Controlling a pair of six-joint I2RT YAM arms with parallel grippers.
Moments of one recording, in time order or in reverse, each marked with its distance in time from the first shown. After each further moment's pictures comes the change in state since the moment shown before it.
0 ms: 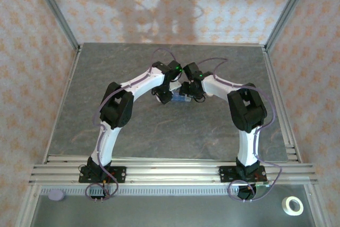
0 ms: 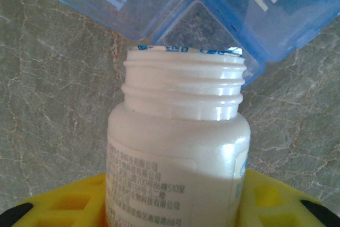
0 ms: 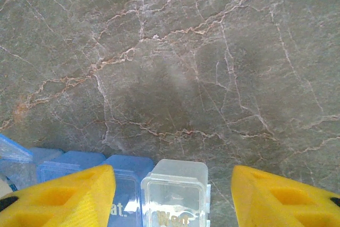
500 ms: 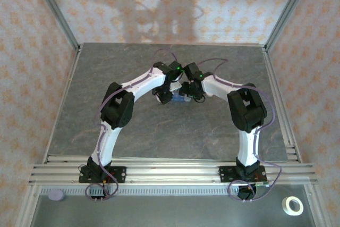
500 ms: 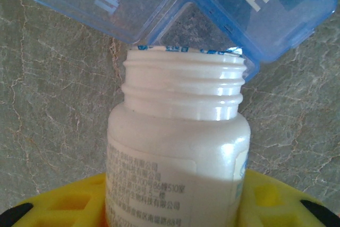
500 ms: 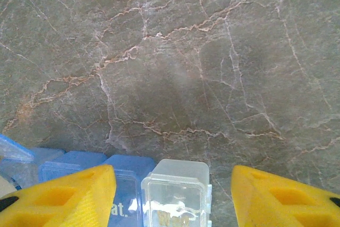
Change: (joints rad) left arm -0.006 0.004 0.007 -0.014 -0.019 0.017; right arm 0.000 0.000 -0.009 0.016 -0.016 0.015
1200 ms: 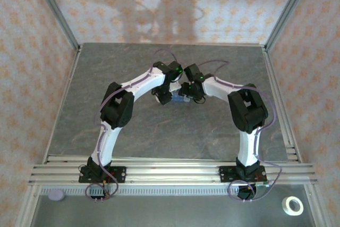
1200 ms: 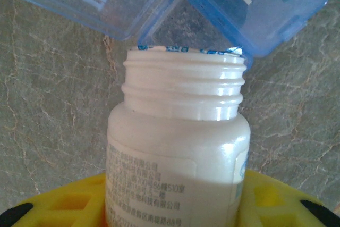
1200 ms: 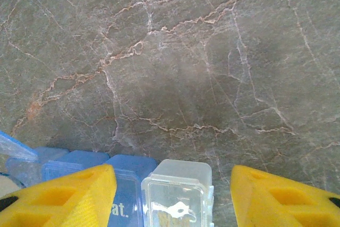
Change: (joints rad) left arm 0.006 -0.001 0.000 -0.026 0.008 0.027; right arm 0.000 -0.016 -0.040 0.048 -0.026 0.030
